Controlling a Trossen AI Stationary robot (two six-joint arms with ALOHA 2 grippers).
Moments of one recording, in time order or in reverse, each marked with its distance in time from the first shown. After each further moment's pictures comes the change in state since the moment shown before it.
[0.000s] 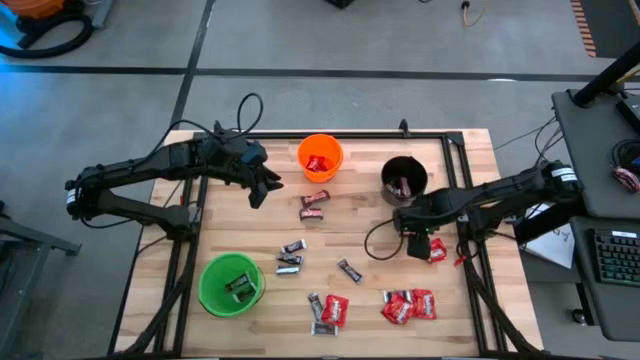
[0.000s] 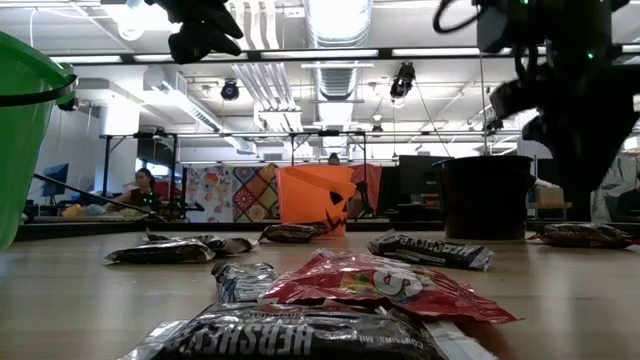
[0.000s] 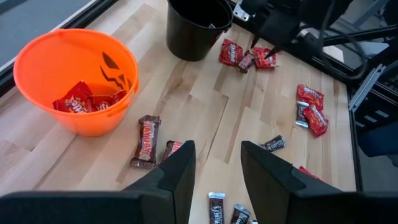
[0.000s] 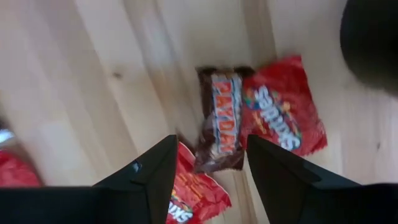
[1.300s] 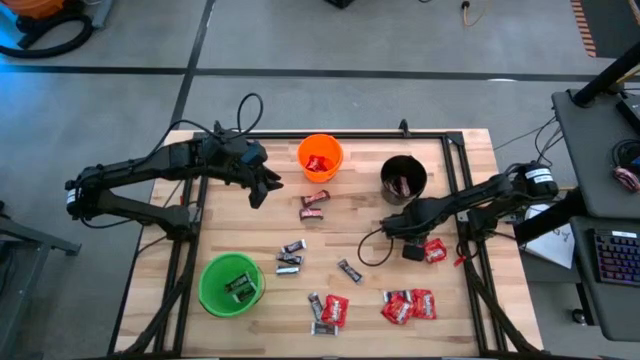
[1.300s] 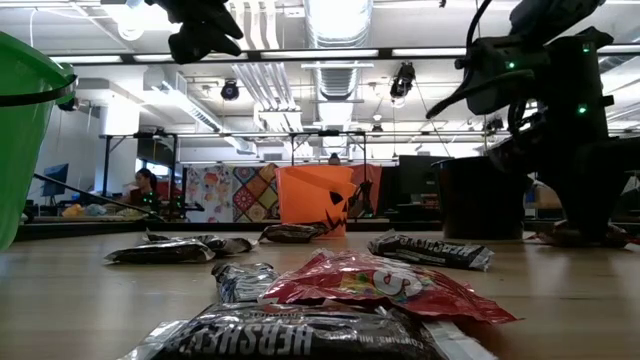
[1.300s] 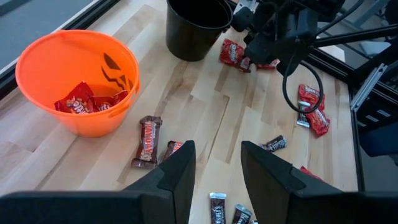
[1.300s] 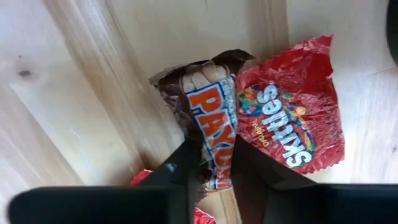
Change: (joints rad) left arm 0.000 0.000 0.000 0.000 -0.004 0.005; right arm -0.002 0.230 -0.043 0.086 0.054 -0.001
